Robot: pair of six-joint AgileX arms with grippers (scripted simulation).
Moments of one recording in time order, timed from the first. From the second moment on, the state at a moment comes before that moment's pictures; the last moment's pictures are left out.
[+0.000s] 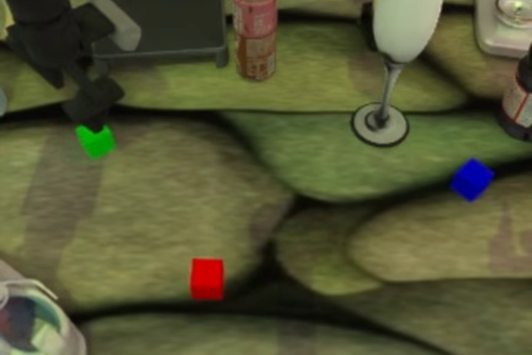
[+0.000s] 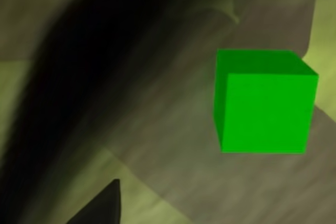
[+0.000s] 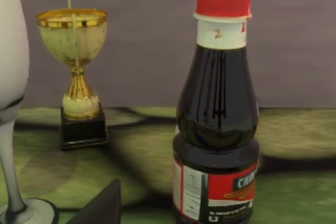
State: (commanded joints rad) left arm -0.12 2.26 1.94 -1.25 0.00 0.77; right arm 0.00 0.00 0.00 0.00 0.00 0.00
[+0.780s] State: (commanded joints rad) left arm -0.12 2.35 1.73 -0.95 0.00 0.78; right arm 0.00 0.00 0.00 0.00 0.00 0.00
